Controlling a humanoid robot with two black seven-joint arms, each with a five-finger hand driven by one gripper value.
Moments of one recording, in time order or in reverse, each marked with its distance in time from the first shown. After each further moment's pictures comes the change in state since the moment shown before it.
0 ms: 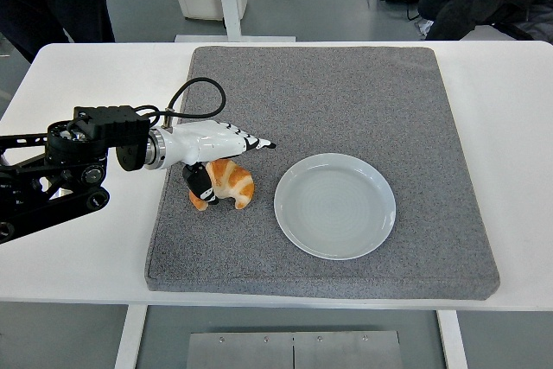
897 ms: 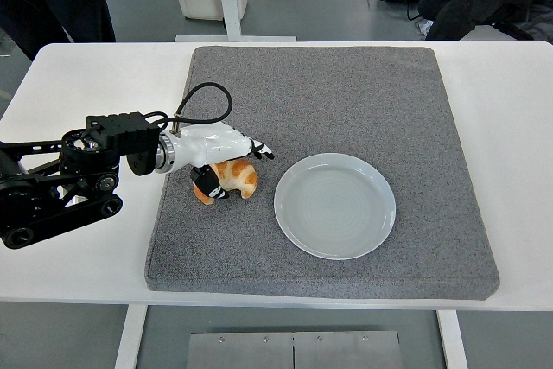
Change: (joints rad) left arm 0.030 -0.052 0.000 0.060 0.061 0.060 0.000; right arm 0.000 0.000 0.000 0.000 0.000 0.000 0.000
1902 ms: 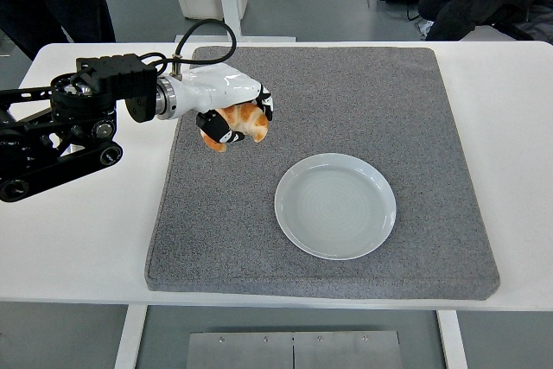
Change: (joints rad) left arm -0.199 0.000 -0.011 0.023 -0.094 -0.007 -0.014; right arm 0.000 0.000 0.000 0.000 0.000 0.000 0.000
